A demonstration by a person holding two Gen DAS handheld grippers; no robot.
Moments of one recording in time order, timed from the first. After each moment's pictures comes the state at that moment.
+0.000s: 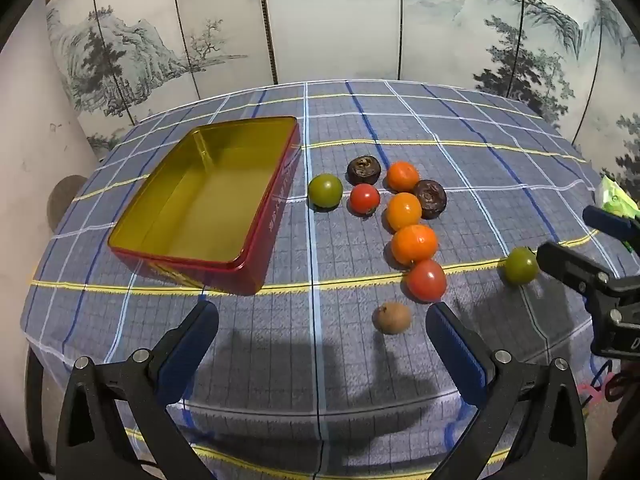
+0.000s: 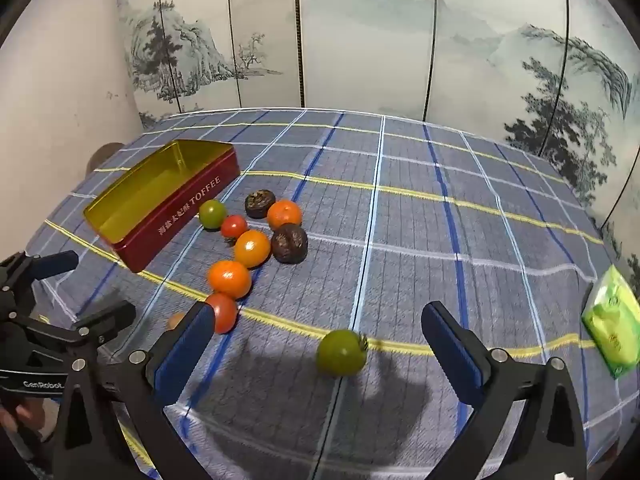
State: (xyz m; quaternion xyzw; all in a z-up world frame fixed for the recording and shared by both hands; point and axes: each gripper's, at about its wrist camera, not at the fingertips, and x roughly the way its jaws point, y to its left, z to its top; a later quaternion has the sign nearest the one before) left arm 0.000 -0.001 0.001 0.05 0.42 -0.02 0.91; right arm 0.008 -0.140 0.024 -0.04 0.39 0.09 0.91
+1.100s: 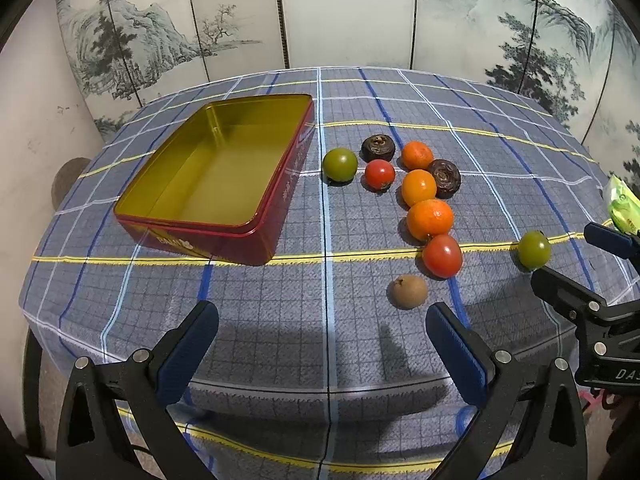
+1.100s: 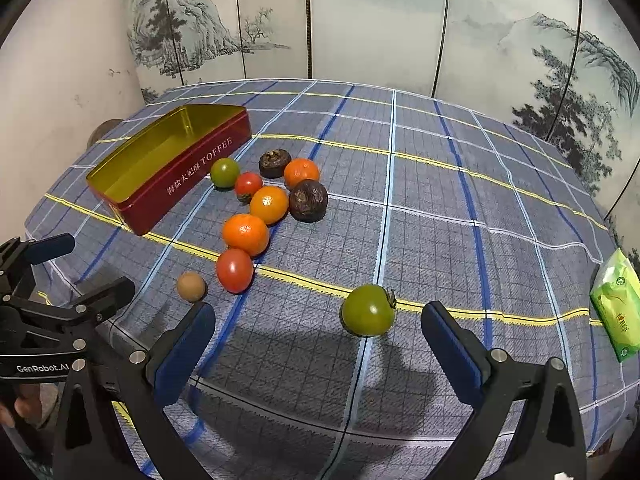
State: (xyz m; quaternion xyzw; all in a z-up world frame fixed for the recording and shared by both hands) left arm -0.013 0.012 -0.015 0.03 0.45 -0.01 0.89; right arm -0.005 -0.124 0.000 -0.04 0.43 0.09 0.90
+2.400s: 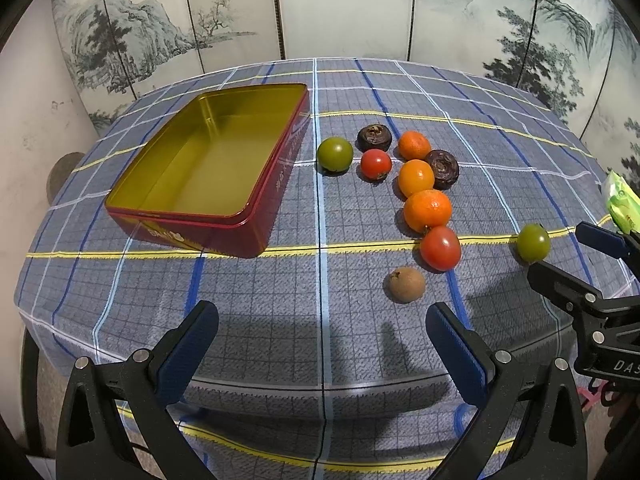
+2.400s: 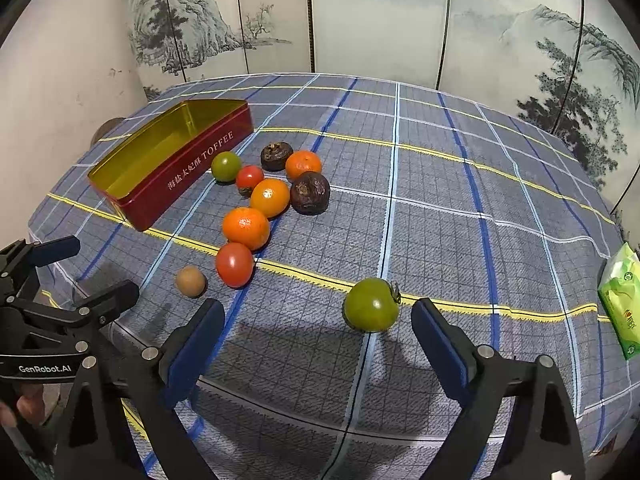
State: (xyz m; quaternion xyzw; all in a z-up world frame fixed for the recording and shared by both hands) left arm -0.011 0.010 -0.023 0.02 0.46 -0.02 0.89; right arm -0.004 -0.125 -0.005 -0.04 0.44 0.10 0.89
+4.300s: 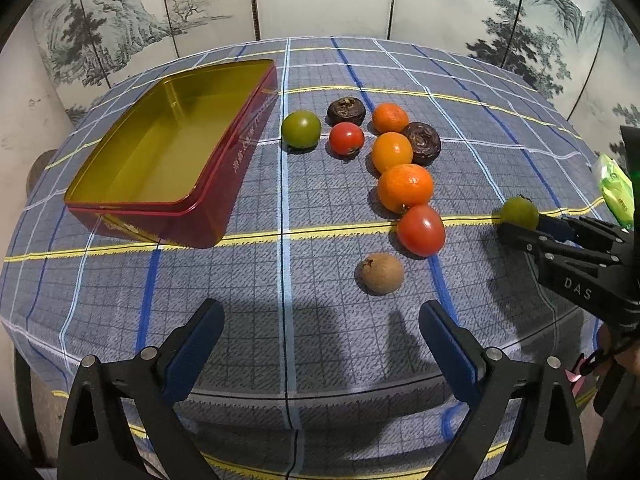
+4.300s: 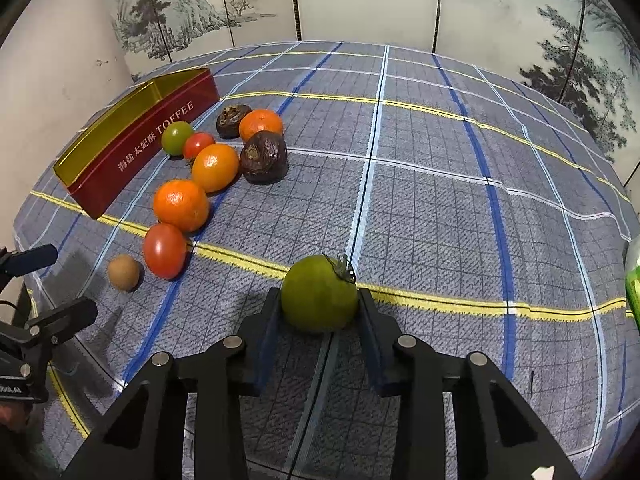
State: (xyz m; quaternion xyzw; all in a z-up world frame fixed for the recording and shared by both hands) left arm 0.003 -0.004 -0.041 0.02 0.49 -0.06 0.87; right arm 0.034 -0.154 -0.052 -0.02 0.48 0.10 0.87
